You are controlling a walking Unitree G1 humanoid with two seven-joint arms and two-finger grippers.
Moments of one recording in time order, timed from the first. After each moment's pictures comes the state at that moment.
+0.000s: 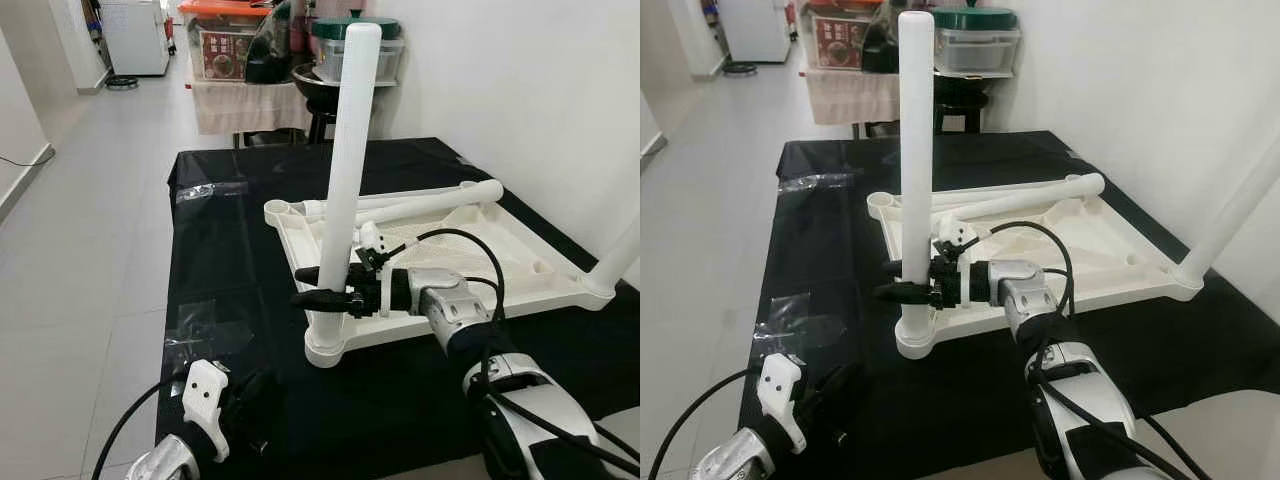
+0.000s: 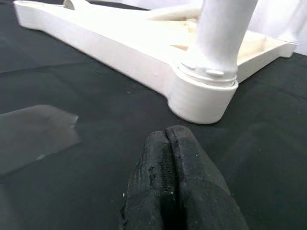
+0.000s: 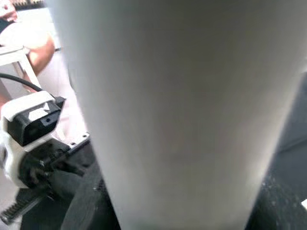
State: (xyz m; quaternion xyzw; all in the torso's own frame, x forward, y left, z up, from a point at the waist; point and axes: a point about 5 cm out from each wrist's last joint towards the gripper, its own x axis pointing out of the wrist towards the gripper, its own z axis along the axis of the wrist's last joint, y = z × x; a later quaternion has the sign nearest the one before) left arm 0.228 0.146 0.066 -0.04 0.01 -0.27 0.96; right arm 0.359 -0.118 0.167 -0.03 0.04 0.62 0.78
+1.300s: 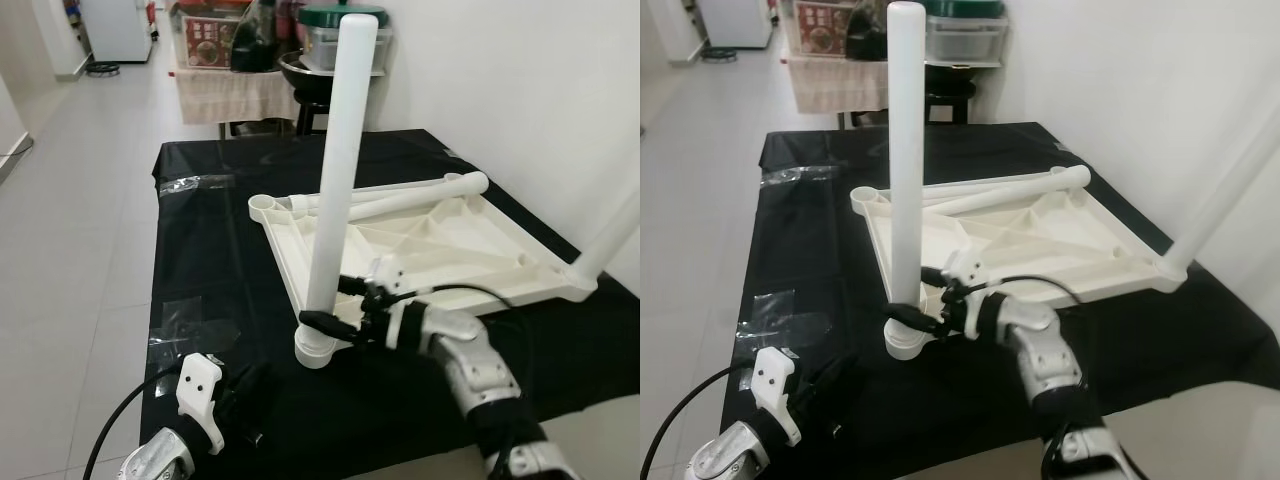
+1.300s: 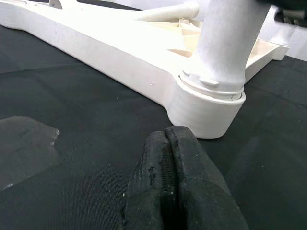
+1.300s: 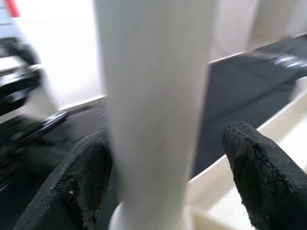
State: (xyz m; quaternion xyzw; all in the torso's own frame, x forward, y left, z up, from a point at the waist) left arm 0.229 0.148 0.069 -0.04 0.01 -0.27 0.96; right arm 0.324 -0.131 0.141 -0.04 0.03 0.57 0.82
